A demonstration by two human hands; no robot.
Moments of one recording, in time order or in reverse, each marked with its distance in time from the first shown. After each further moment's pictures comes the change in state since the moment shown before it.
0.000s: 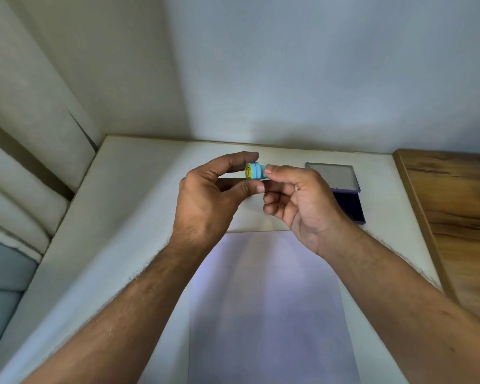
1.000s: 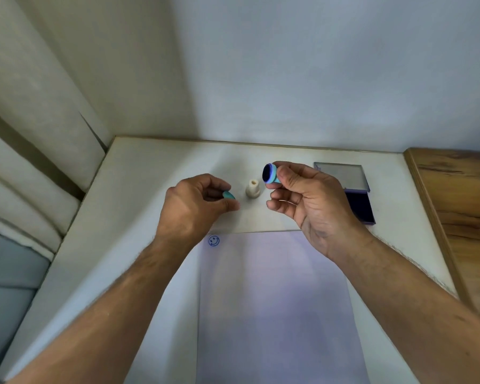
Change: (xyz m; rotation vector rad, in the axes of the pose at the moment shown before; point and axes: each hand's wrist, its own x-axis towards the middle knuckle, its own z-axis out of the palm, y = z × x) left_hand 0.018 -0.040 -0.033 0.375 0.047 -0.206; right_hand 0.003 0.007 -0.005 0.089 0.024 -0.086
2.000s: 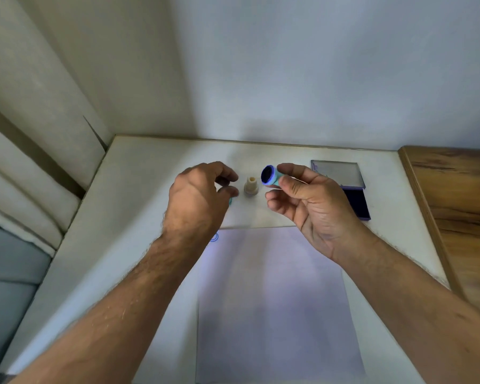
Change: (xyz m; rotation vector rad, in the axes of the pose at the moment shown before) left_hand -0.008 0.020 0.006 0.298 0.131 0.197; right_hand -0.011 0.001 -0.007 0.067 -0.057 0.023
